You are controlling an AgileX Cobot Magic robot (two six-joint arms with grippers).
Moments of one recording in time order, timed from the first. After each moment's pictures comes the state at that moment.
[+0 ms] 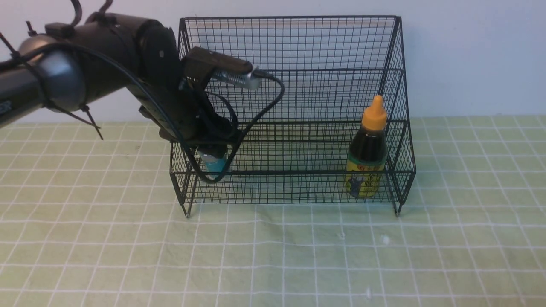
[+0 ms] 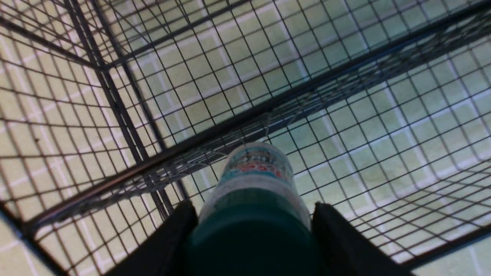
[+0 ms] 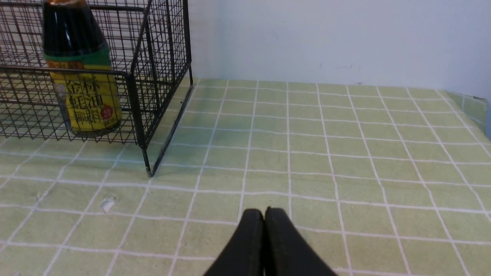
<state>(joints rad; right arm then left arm) 0.04 -0.01 0.02 -0.04 0.38 0.05 -0.35 1.85 -1.50 -0.03 0.84 0.08</state>
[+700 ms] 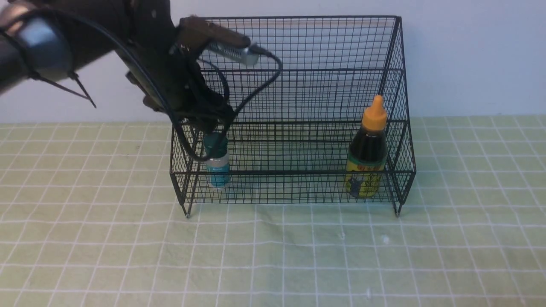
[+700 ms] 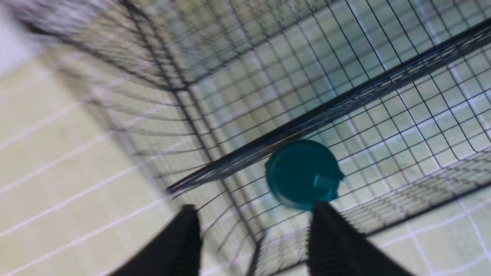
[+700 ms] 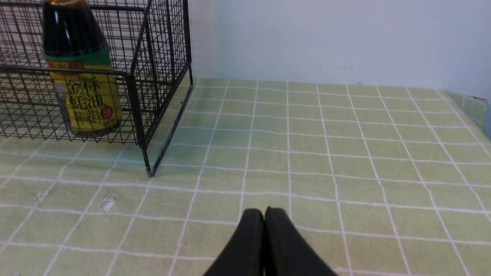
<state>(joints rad) 0.04 -0.01 0.02 -0.04 0.38 0.05 -0.35 1.79 -1.69 0.08 1.06 0.08</state>
